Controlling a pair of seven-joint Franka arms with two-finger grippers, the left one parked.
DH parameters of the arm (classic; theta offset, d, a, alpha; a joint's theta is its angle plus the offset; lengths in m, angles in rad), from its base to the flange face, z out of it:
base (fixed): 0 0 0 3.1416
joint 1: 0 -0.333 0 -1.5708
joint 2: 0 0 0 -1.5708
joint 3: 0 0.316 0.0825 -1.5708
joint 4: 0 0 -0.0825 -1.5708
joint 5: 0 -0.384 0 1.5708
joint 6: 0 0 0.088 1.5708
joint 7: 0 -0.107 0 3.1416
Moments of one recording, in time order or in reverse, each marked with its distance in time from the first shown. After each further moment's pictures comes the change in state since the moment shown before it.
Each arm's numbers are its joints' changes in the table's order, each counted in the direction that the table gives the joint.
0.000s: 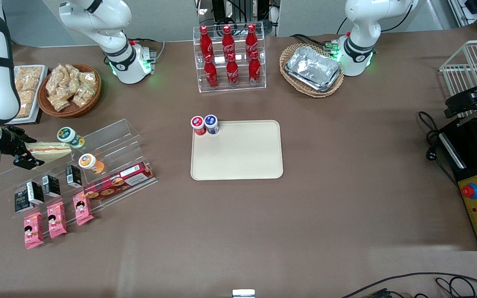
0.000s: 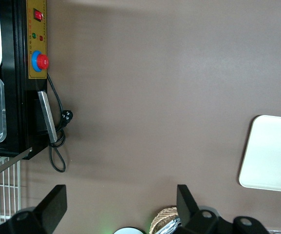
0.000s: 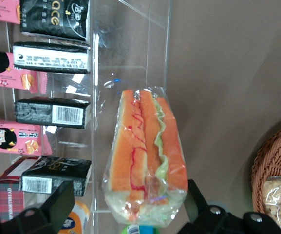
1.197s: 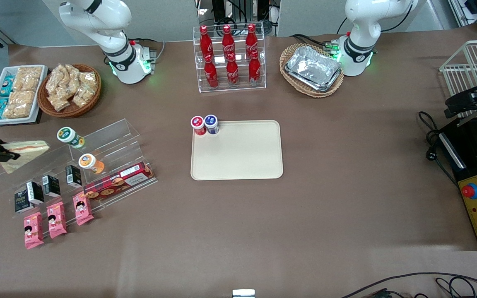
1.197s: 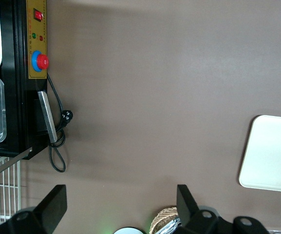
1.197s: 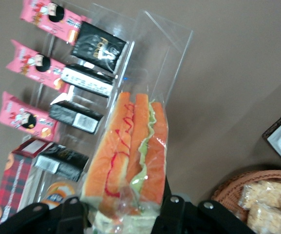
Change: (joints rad) arm 0.035 -0.014 -0.032 -0.200 0.007 0.168 0.343
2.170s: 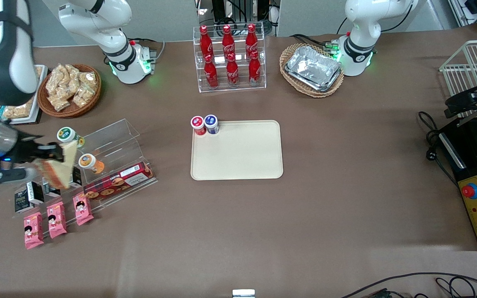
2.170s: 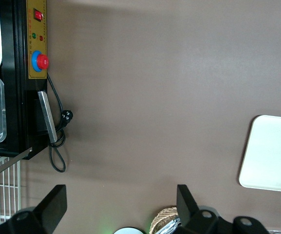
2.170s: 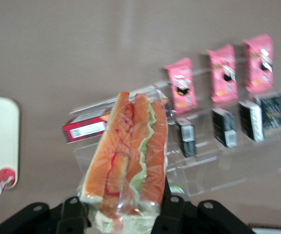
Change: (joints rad) arm -0.203 -0.044 0.259 -0.300 0.055 0.254 0.471
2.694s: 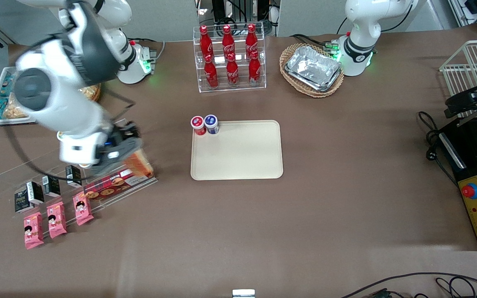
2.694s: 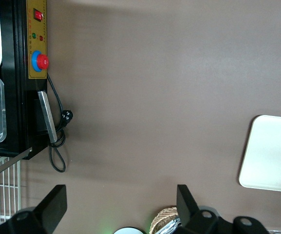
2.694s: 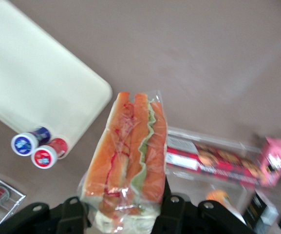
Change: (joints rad) arm -0.015 -0.035 0.347 0.000 0.002 -0.045 0.147
